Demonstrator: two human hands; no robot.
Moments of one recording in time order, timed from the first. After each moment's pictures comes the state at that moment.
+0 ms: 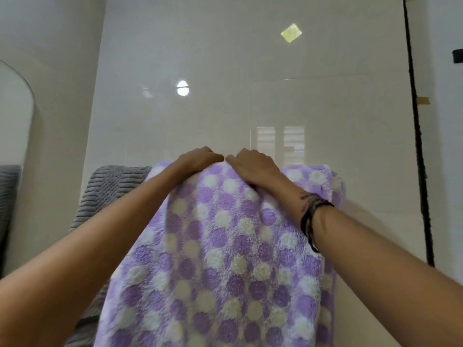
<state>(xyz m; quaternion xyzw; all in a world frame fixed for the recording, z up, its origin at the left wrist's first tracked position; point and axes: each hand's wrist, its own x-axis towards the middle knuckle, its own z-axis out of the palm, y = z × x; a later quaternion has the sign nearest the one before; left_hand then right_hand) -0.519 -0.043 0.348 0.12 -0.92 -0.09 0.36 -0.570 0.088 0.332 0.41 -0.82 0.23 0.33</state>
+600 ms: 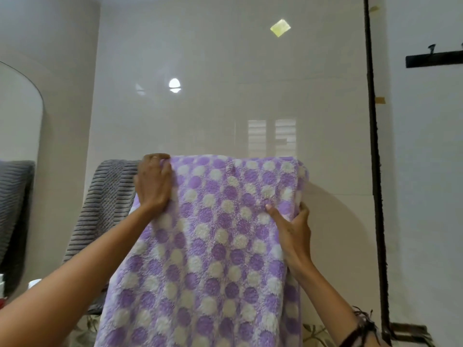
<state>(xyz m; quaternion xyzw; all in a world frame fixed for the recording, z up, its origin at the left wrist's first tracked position) -0.459 -0.044 0.257 0.17 -0.70 -0.17 0.67 -0.553 0.196 0.167 0.24 -0.60 0.74 0.19</state>
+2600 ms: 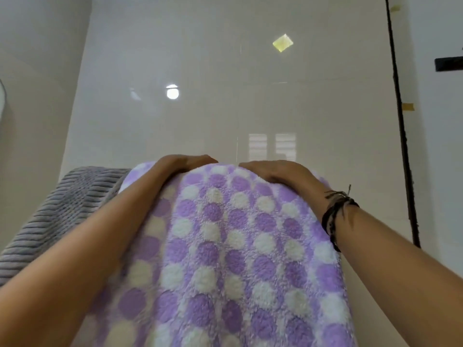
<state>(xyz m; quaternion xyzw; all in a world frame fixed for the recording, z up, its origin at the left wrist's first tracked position) -0.542 -0.054 0.366 0.11 -0.95 -0.05 0.28 -0.592 0.151 0.339 0.41 -0.88 0.14 0.20</state>
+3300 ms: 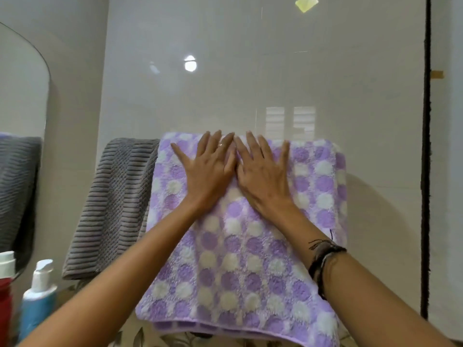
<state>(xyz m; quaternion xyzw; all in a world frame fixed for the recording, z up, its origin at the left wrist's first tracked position) -0.505 0.002 0.241 0.14 -0.78 0.04 0.60 -0.552 0.109 0.240 0.37 -0.73 0.14 0.55</state>
